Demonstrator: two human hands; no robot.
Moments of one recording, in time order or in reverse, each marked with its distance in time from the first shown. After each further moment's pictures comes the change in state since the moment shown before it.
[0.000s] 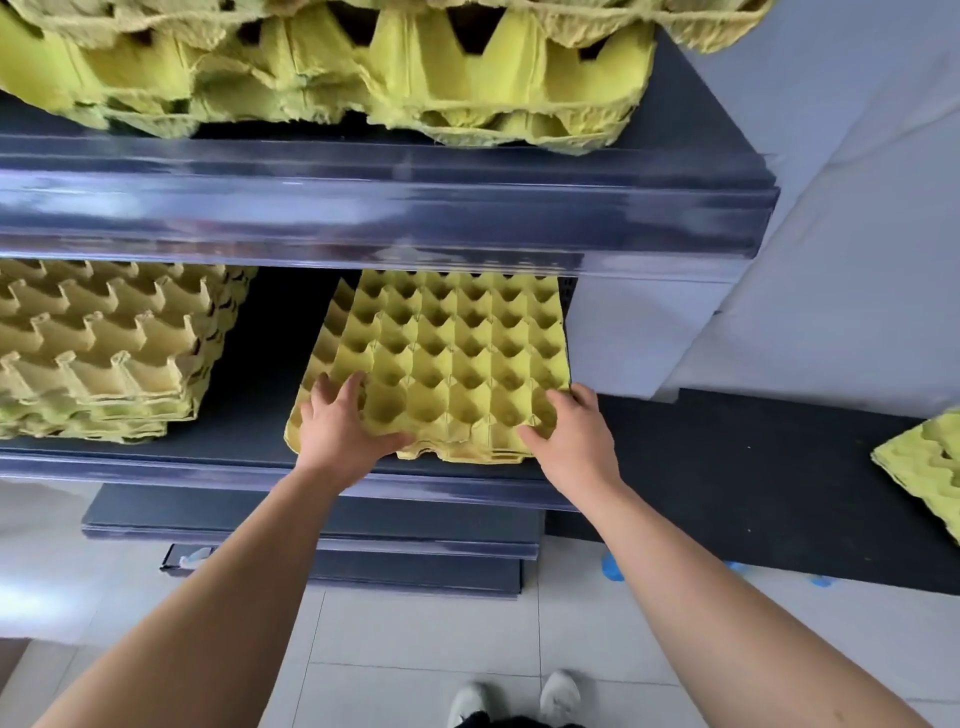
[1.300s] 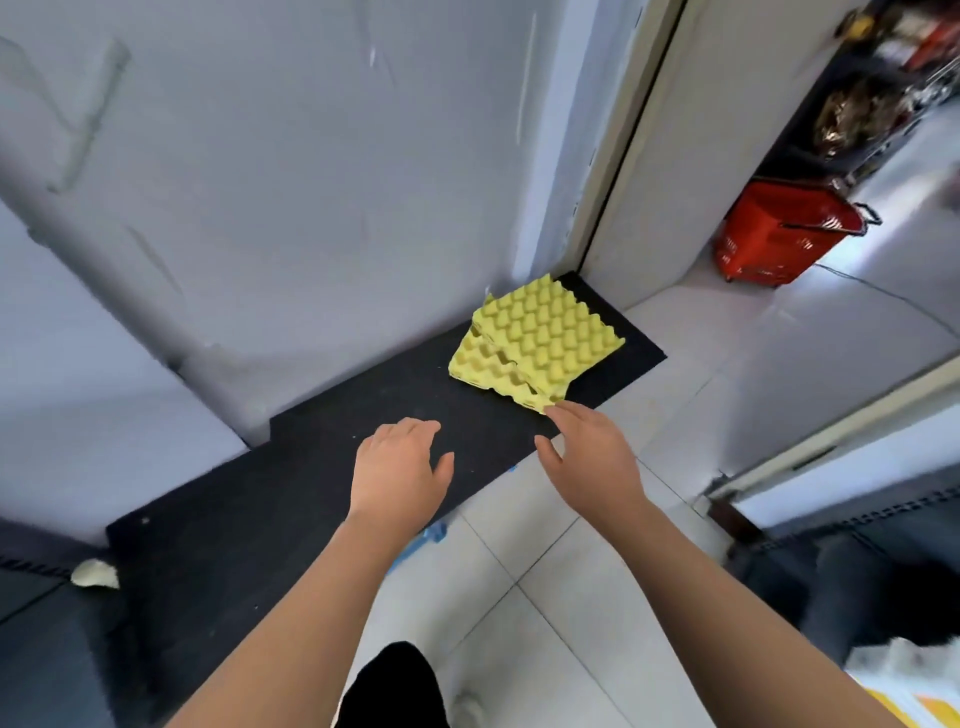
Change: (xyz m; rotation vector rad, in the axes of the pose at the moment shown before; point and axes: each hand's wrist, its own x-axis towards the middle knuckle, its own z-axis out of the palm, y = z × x) left_hand -0.232 0.550 0.353 0.272 -0.285 1.024; right_hand -0.140 0.524 -0.309 -0.202 0.386 0.474
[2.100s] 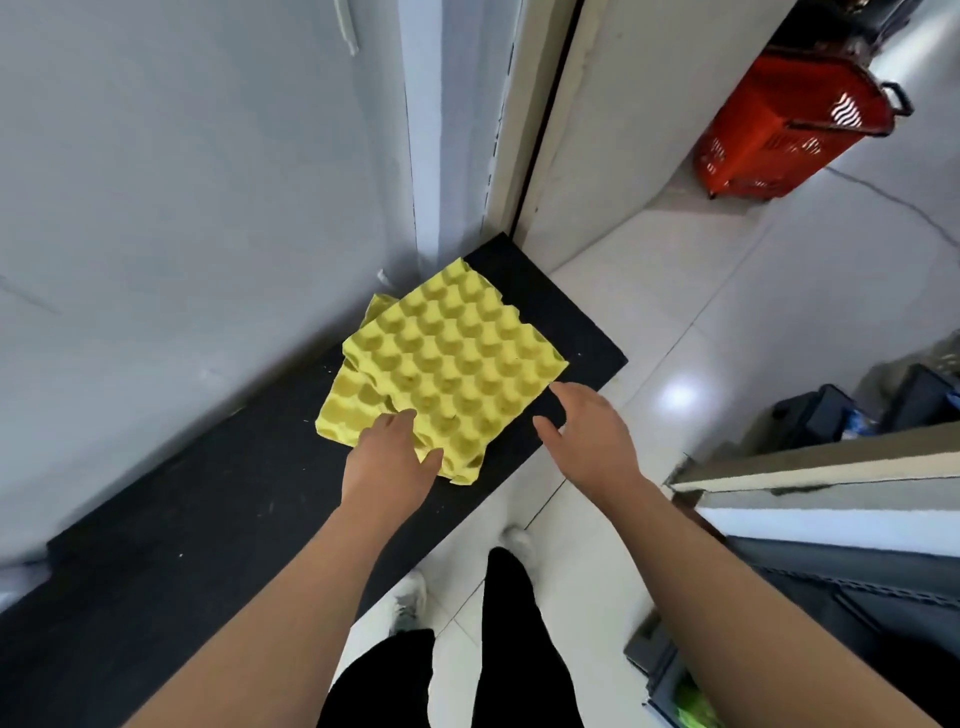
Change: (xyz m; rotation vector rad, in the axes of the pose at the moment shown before) left_hand 0.336 0.130 0.166 -0.147 -0.428 -0.194; right_hand 0.288 0.255 0.054 0.090 -0.243 0.293
